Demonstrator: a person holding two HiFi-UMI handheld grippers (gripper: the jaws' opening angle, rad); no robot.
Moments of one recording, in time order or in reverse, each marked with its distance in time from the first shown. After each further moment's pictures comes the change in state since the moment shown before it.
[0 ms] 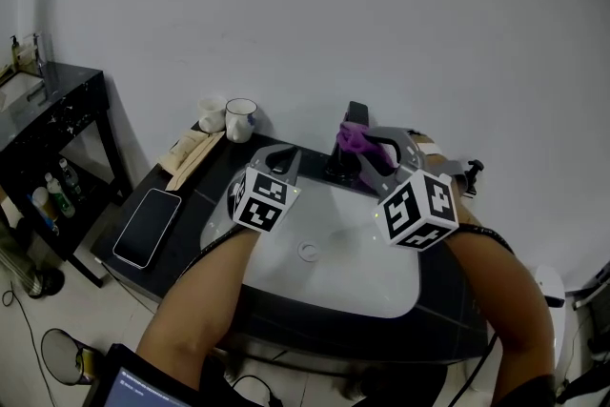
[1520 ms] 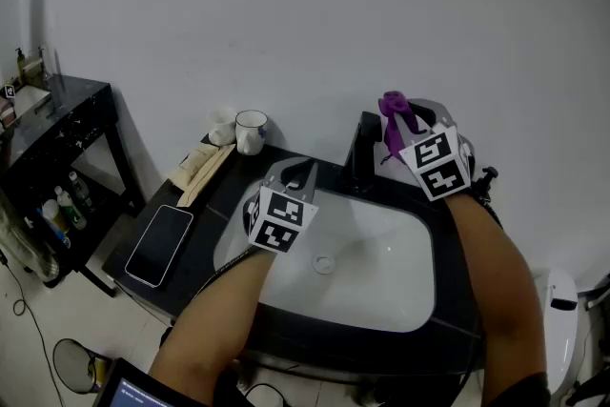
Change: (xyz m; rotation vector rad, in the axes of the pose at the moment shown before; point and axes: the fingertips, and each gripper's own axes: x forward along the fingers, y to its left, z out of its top) left arm -0.007 -0.005 0.012 -0.036 -0.040 0.010; right arm 0.055 -0.089 -0.083 0.442 0.053 -0.209
